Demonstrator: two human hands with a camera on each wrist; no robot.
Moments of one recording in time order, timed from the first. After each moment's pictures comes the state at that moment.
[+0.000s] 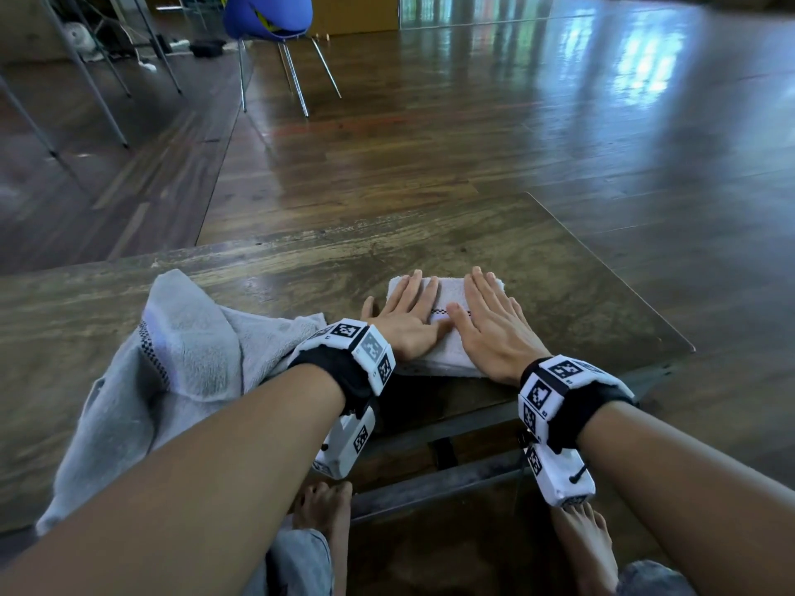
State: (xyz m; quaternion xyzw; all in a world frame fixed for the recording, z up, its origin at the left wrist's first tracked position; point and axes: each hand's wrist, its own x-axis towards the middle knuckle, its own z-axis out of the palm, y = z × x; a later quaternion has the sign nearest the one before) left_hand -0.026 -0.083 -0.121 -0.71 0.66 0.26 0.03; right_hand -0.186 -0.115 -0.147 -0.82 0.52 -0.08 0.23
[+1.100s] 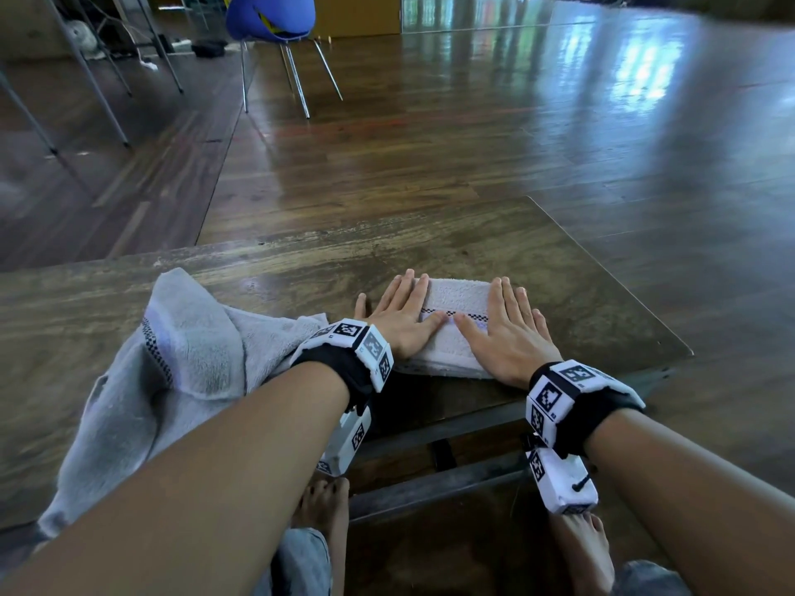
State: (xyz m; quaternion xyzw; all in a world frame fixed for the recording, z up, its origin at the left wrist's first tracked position) left_hand -0.013 -0.088 -0.134 -0.72 0.65 0.24 0.00; right_hand -0.196 -0.118 -0.154 -0.77 0.59 -0.05 0.22
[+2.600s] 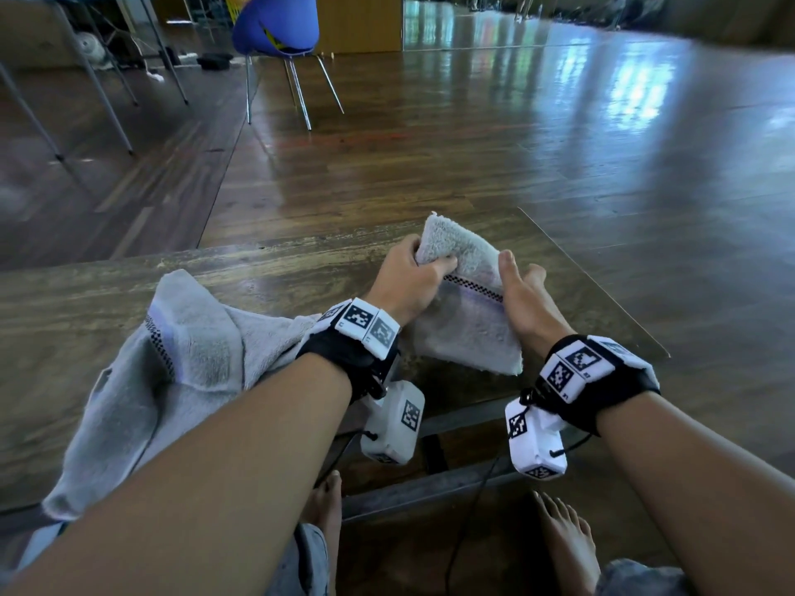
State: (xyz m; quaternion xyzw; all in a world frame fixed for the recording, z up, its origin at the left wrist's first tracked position) left_hand -0.050 -0.081 -0.069 -0.61 0.47 0.37 -0.51; right_hand -0.209 -0.126 -0.098 -0.57 0.58 -0.33 0.48
